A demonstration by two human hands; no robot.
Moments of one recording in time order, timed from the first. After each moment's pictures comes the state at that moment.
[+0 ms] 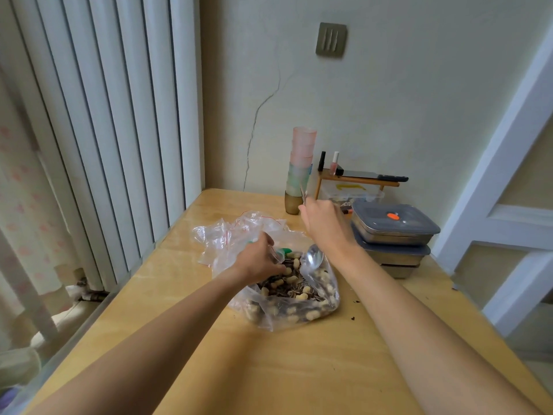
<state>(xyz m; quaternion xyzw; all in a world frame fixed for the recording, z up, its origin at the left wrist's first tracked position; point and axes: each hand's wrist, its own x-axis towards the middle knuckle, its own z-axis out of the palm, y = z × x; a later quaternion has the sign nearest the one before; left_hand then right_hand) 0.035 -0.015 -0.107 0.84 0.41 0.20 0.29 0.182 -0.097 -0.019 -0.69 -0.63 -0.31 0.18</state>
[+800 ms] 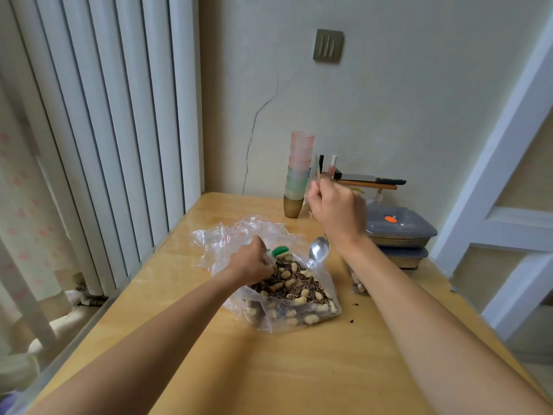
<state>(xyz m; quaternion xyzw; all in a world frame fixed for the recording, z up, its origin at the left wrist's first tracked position) 0.027 -0.009 -0.105 0.84 0.44 0.16 0.27 0.191 -0.105 0.012 -0.57 -0.57 -0.44 0.38</state>
